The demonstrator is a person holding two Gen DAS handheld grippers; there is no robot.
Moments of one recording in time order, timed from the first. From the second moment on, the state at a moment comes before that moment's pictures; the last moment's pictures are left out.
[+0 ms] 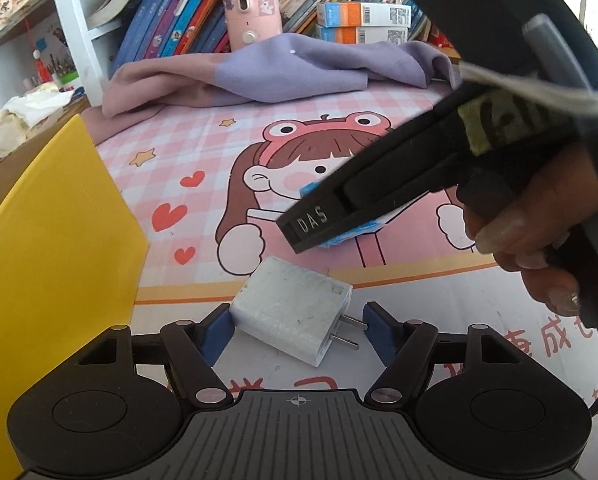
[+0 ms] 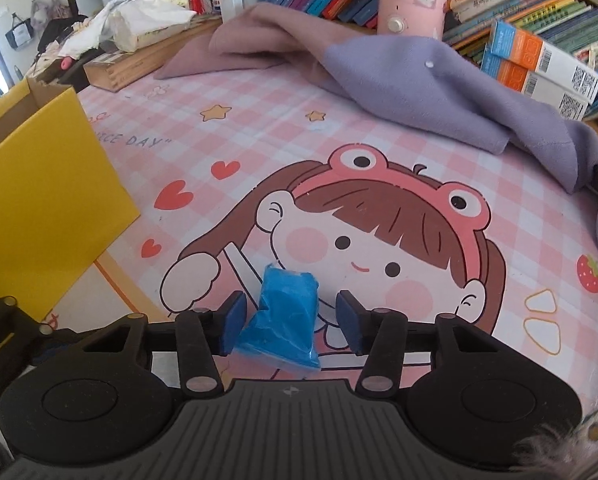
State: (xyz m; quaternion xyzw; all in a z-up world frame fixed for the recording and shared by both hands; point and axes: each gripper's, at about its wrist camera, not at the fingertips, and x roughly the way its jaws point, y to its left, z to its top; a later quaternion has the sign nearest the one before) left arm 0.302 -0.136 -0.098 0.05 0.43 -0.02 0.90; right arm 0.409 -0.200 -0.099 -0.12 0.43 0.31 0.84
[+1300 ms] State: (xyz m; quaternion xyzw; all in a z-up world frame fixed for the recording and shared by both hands) left arm 0.190 -0.137 -0.026 0.03 0.37 -0.05 0.93; right arm 0.268 -0.280 -0.024 -0.07 0.36 0.28 0.89
